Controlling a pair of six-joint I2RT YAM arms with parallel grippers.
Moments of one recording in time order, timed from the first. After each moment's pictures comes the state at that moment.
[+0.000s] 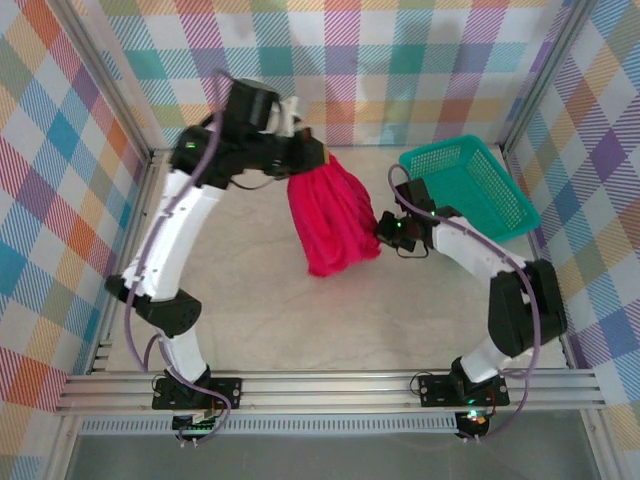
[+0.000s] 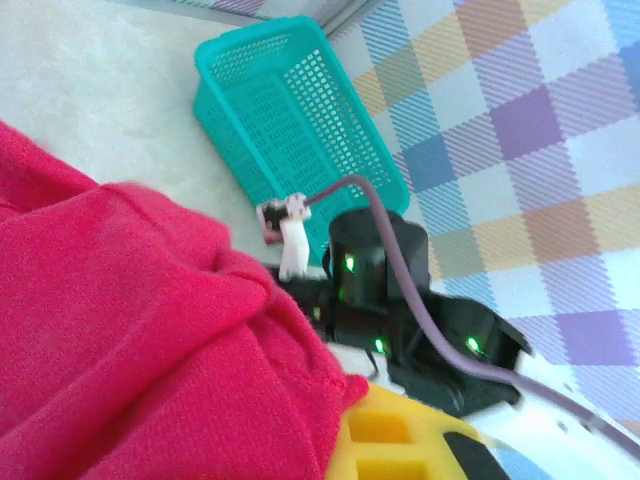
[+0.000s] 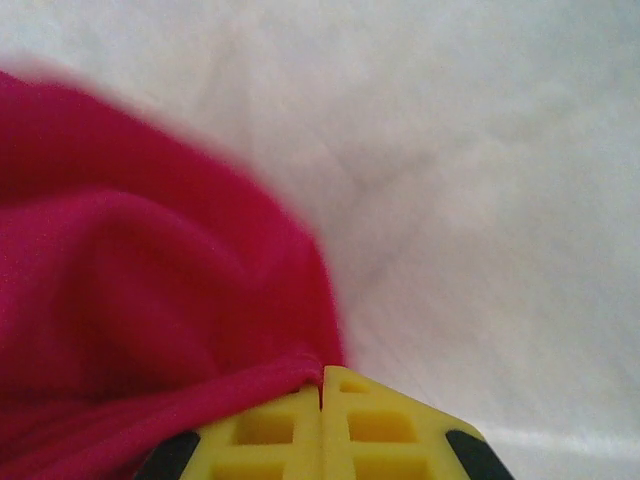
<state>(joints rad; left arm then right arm) -0.53 1.78 2.41 -1.24 0.41 -0.65 0.37 1.60 1.13 -0.51 -0.23 0.70</state>
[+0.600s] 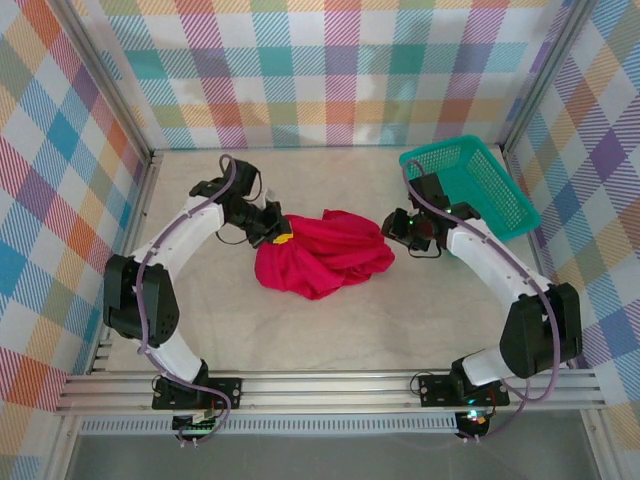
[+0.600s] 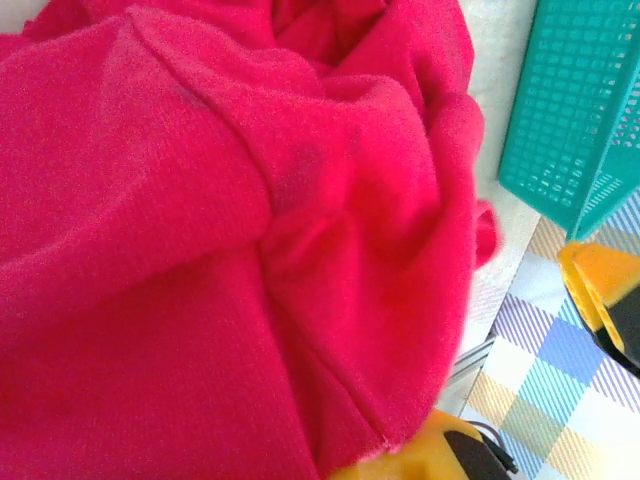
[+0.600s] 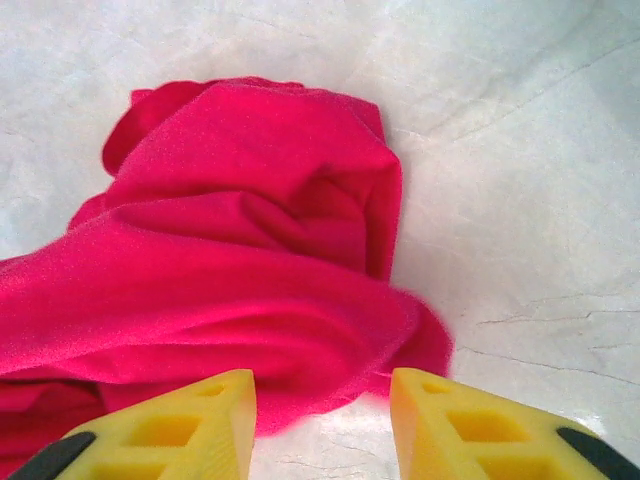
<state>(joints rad) -0.30 1.67 1.38 -0.86 0.62 -0.71 0.37 1.44 1.15 -0.72 -0.15 0.70</state>
